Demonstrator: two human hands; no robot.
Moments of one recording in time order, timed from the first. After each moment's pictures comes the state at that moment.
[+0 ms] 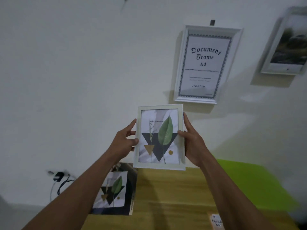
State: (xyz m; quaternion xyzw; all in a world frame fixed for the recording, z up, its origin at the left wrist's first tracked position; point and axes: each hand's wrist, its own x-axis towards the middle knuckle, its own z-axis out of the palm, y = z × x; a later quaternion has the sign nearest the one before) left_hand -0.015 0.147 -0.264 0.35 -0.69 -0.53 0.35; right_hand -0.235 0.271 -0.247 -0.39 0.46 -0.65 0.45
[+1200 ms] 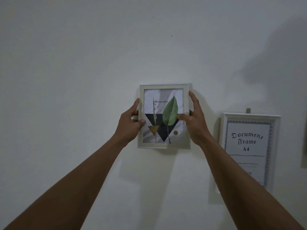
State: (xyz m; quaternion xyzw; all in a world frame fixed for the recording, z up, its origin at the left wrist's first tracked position) left_hand 0.003 -0.121 0.017 0.15 -0.74 -0.33 0.56; right_hand -0.191 0.001 0.034 -0.56 0.42 -0.71 0.07
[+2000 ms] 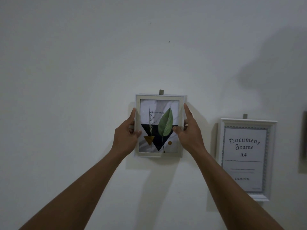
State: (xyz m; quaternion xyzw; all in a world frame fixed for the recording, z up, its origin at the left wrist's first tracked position) left_hand -0.005 -0.132 -0.007 0.20 -0.74 -0.22 0.60; right_hand -0.204 -0.020 0.009 -0.54 0.58 -0.60 -0.13
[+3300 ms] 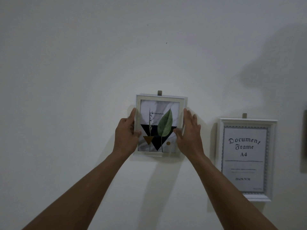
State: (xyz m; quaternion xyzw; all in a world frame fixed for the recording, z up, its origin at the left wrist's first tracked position) left_hand -0.014 -0.131 -0.003 0.23 -0.74 -0.10 0.62; right_hand -0.207 -0.021 -0.004 -0.53 0.63 -0.52 -0.24
